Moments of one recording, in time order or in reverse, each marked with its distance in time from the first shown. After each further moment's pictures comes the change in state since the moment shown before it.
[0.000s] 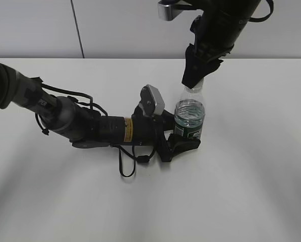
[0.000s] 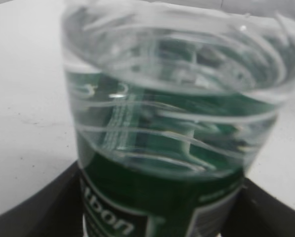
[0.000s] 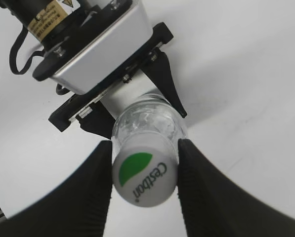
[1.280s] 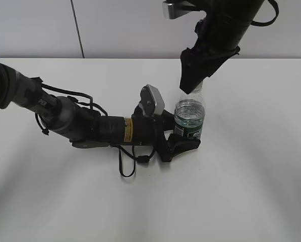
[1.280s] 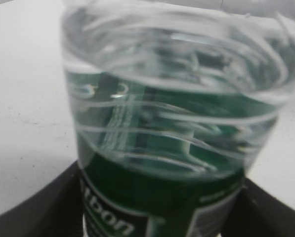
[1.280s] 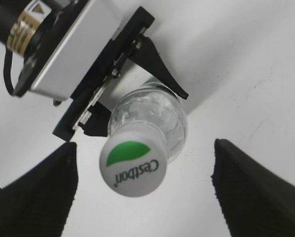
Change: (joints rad) left arm 0.000 0.000 0.000 0.000 -0.001 0.000; right arm -0.003 0.005 0.002 -0.005 0.018 0.193
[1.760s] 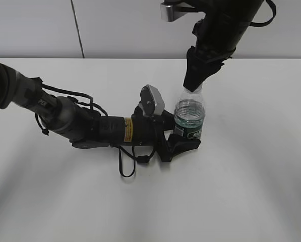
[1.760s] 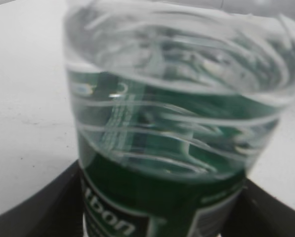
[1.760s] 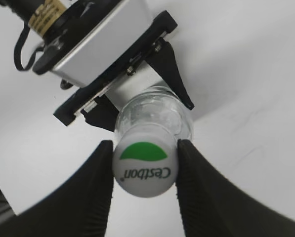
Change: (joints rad) left arm 0.000 0.000 0.001 -0.003 0.000 0.003; right arm 0.000 0.003 0.001 0.018 0.010 -0.077
